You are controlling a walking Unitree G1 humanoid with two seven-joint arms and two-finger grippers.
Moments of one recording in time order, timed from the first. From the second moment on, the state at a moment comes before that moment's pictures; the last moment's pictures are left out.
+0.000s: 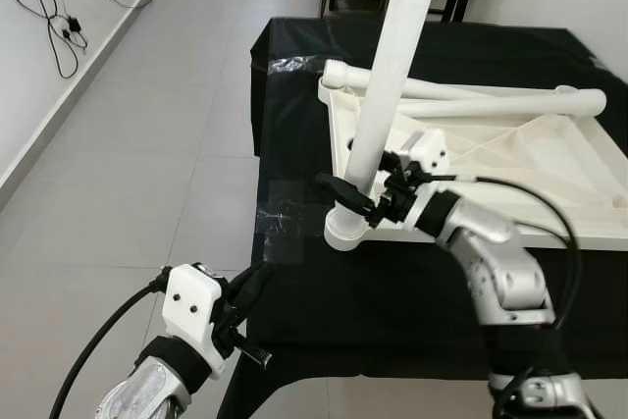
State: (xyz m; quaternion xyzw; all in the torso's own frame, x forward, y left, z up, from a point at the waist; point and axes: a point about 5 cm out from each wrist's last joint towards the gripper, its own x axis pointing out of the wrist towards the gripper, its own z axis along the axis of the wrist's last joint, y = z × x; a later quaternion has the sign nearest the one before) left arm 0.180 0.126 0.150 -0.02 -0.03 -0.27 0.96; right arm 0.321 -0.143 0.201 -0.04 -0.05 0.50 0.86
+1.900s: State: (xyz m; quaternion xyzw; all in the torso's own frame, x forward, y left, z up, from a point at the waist) left arm 0.182 0.126 0.156 -0.02 -0.04 -0.27 0.96; right arm 0.311 -0.122 0.179 0.01 -0.02 0.33 0.94
